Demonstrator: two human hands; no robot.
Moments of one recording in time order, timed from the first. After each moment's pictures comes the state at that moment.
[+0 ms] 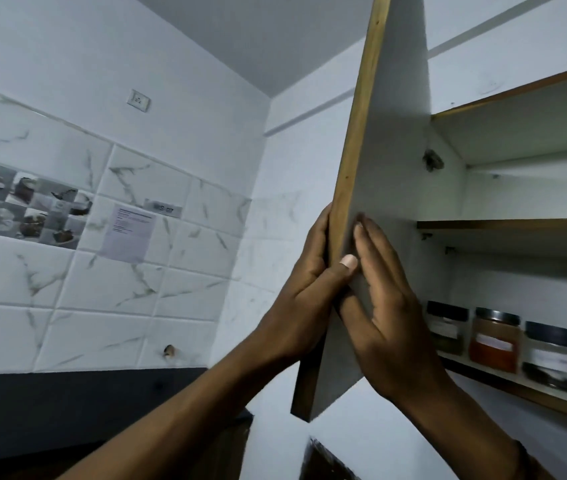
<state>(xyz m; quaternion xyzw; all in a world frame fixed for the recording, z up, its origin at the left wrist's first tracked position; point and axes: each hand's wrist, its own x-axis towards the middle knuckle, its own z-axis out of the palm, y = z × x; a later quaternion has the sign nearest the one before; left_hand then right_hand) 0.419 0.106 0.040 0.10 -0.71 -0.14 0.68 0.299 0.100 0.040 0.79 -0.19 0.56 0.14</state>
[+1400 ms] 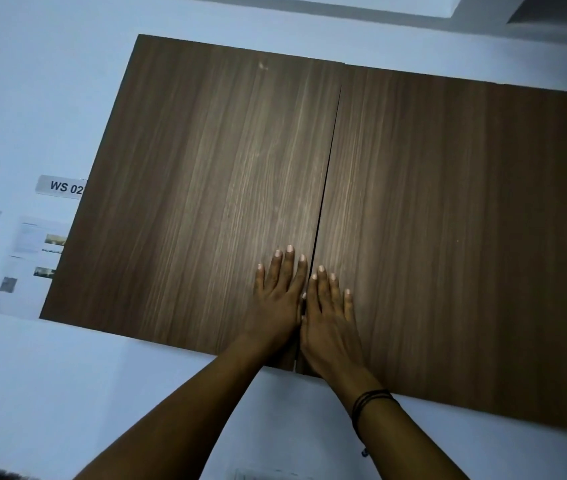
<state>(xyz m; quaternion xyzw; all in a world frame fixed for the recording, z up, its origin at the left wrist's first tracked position) -0.033 -0.017 0.036 0.18 -0.81 0.16 0.53 -0.108 0.091 0.024 0.51 -0.71 0.21 0.44</state>
